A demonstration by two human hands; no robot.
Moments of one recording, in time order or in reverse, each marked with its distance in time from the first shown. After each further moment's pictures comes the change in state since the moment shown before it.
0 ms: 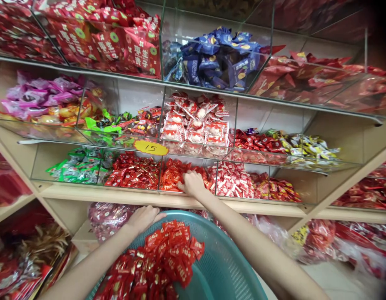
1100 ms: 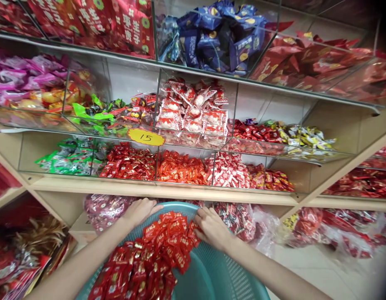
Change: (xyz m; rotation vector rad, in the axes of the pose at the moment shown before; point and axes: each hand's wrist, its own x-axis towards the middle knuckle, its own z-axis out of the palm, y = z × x) left_hand -0.001 -0.004 0.010 -0.054 -0.010 -0.004; right_hand -0.150 0.036 0.041 -0.111 -0.147 -0.343
